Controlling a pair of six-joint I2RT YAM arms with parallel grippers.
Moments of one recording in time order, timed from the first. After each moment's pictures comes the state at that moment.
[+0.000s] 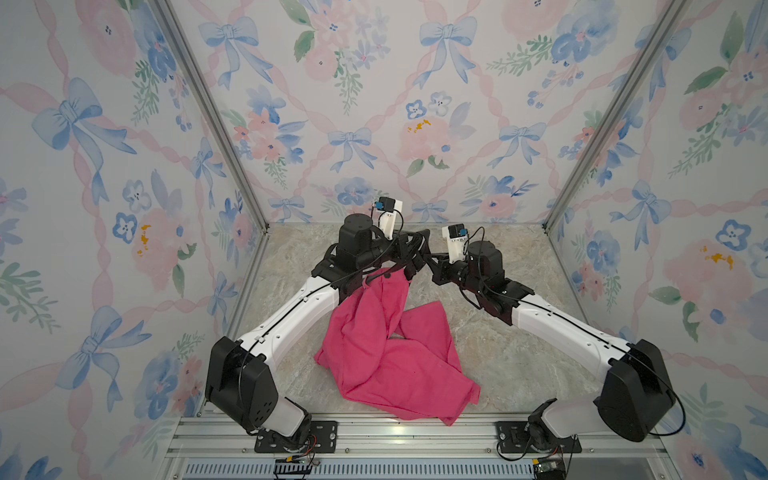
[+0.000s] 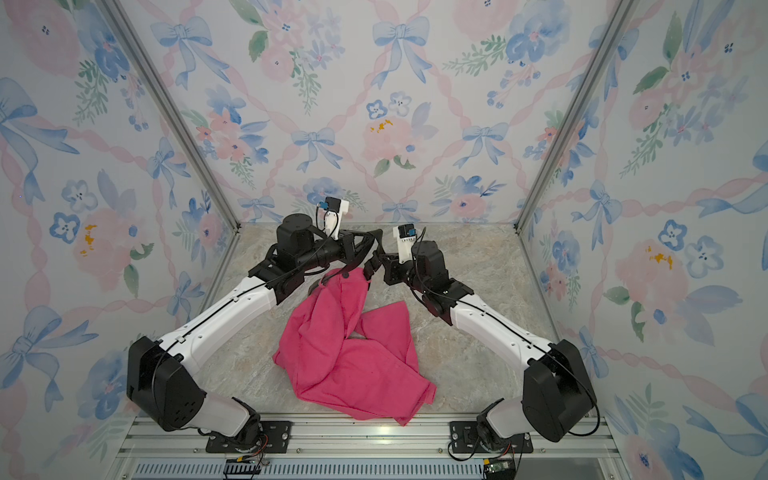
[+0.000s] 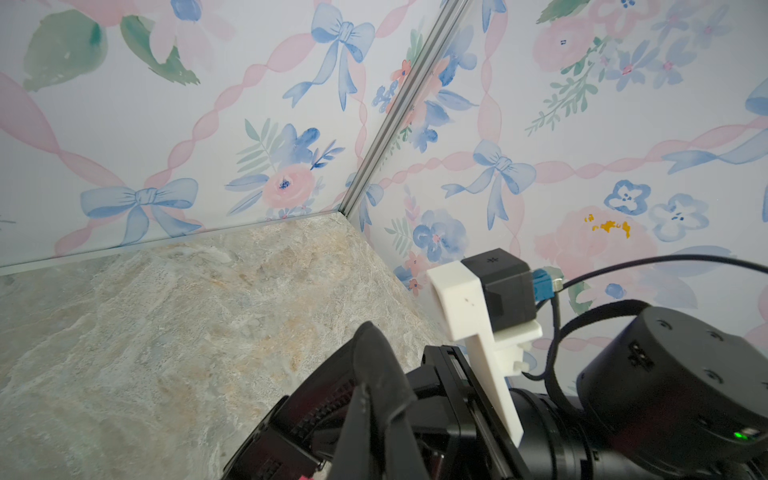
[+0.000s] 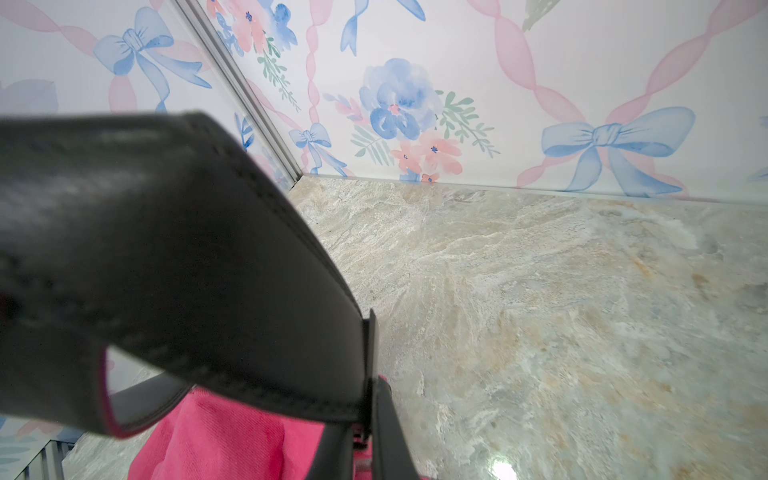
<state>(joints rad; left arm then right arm) -0.53 1.48 1.32 0.02 0.44 -0.46 0.58 1.46 1.07 0.04 -0.12 0.34</state>
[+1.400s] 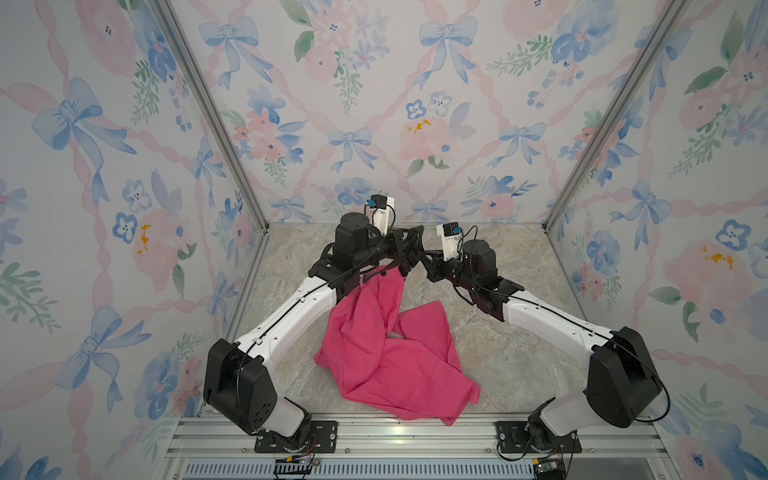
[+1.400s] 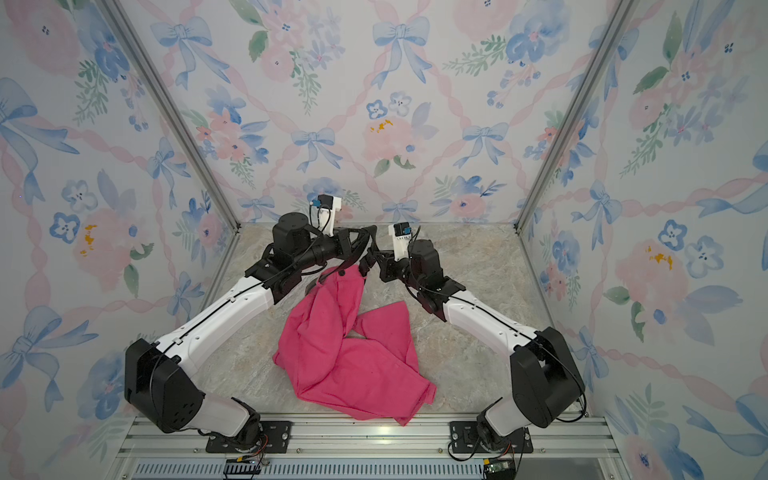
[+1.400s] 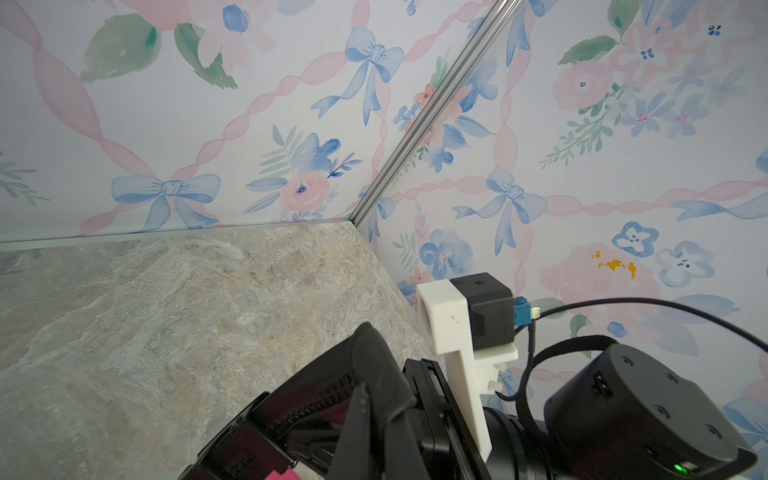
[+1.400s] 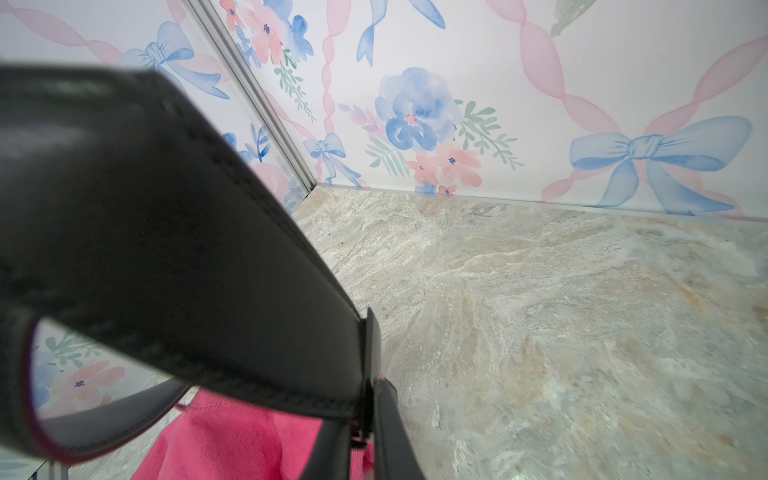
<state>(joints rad) -0.52 1.47 1.32 0.02 0.39 -0.55 0.57 1.55 1.07 0.15 -0.16 0.35</state>
